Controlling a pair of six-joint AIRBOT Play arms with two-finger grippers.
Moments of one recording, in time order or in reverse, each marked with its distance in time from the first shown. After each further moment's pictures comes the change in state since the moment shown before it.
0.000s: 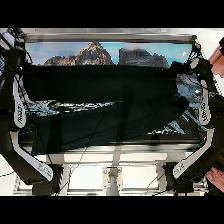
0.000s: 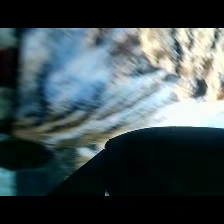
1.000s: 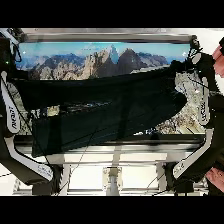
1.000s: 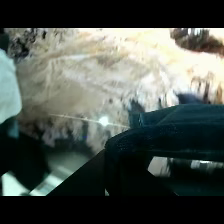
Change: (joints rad) left arm 0.029 0.084 0.023 -0.115 -0.461 0.154; right arm 0.013 -0.002 0.064 -0.006 0.138 -0.053
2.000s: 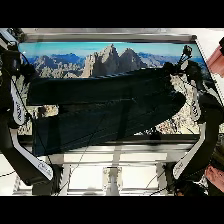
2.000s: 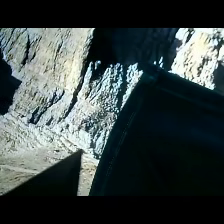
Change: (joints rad) left arm 0.041 -0.151 -0.005 -0.030 0.492 -0.305; right arm 0.039 -0.149 0.037 0.055 -0.192 0.128
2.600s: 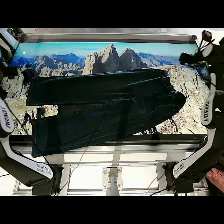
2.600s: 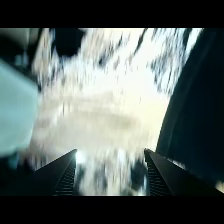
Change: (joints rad) left arm 0.103 0.189 -0.009 -0.029 -0.319 0.217; right arm -0.094 0.169 0.111 -0.108 0.411 -0.113
